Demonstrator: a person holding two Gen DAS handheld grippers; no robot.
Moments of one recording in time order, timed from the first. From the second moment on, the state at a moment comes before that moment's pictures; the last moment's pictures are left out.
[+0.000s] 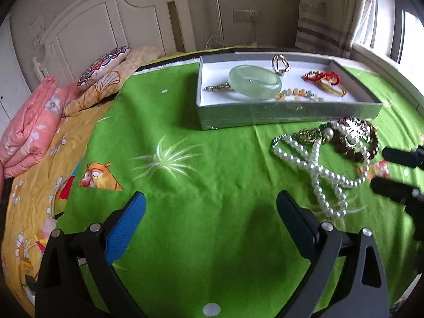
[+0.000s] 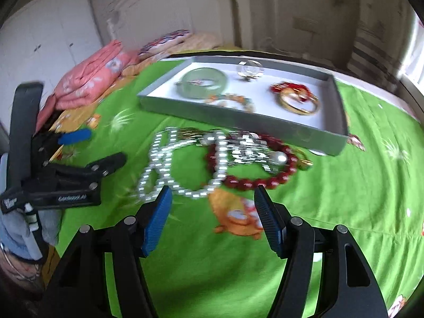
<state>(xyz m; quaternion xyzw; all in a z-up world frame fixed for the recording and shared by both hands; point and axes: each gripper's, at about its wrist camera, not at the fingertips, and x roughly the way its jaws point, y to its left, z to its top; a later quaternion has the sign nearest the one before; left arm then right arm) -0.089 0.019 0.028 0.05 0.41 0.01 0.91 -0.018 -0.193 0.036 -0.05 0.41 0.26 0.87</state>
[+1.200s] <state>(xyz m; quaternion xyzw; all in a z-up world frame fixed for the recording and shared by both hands) -0.095 0.041 0.035 -0.03 0.39 0.01 0.92 -0.016 -0.230 0.102 0.07 0.31 0.31 0.90</state>
